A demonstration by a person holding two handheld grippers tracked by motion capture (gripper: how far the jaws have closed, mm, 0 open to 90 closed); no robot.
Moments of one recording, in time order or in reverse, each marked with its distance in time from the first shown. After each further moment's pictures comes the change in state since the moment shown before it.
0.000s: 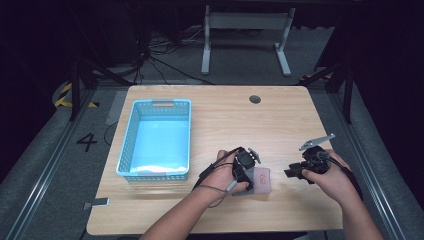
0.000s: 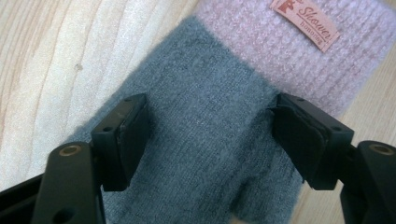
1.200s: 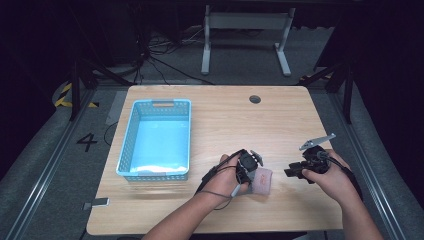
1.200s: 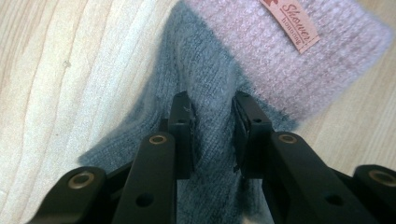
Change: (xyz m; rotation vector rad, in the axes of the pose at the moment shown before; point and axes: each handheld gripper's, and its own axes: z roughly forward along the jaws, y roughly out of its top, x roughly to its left) left arm -0.011 0.002 -0.006 0.021 0.008 -0.002; right arm -0.001 0.000 0.000 -0.010 0.000 0.004
